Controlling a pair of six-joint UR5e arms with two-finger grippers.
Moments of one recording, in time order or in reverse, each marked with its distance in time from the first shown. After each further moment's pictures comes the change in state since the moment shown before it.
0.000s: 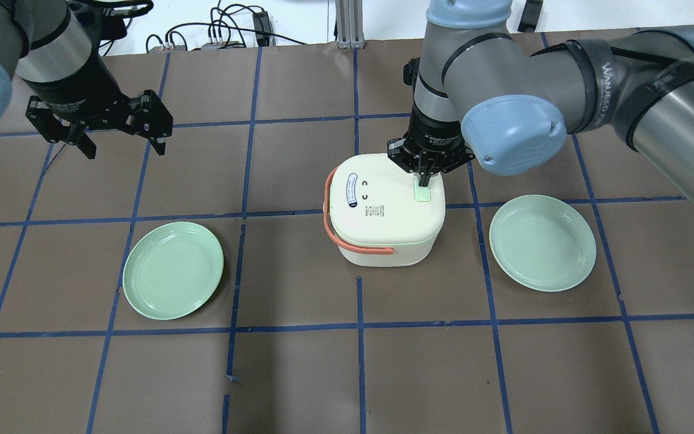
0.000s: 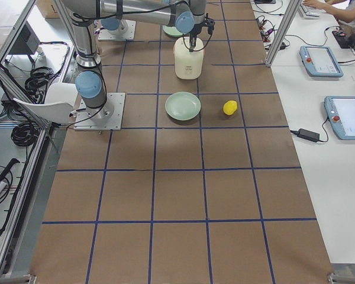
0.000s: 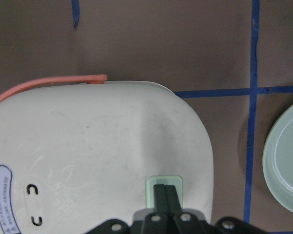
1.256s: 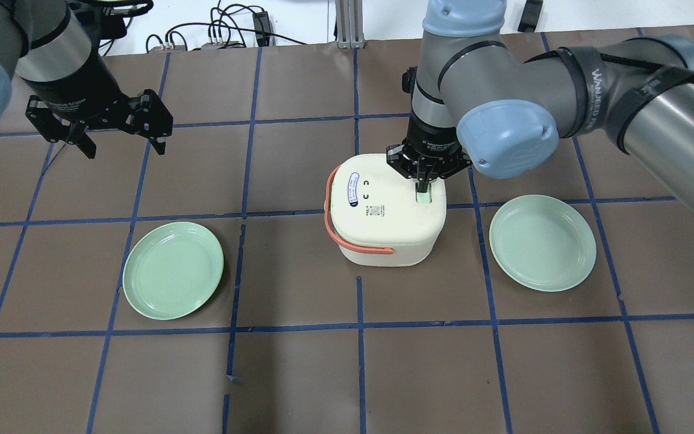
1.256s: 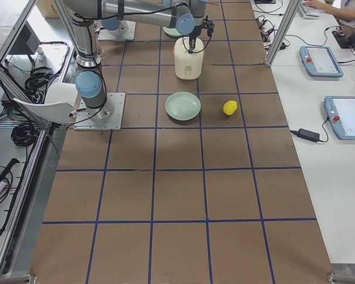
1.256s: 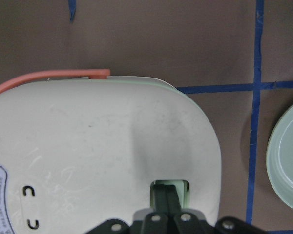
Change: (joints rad) left arm -0.001 0.000 0.001 0.000 0.000 0.000; right arm 0.001 0.010 0.012 -0.003 0.002 0.004
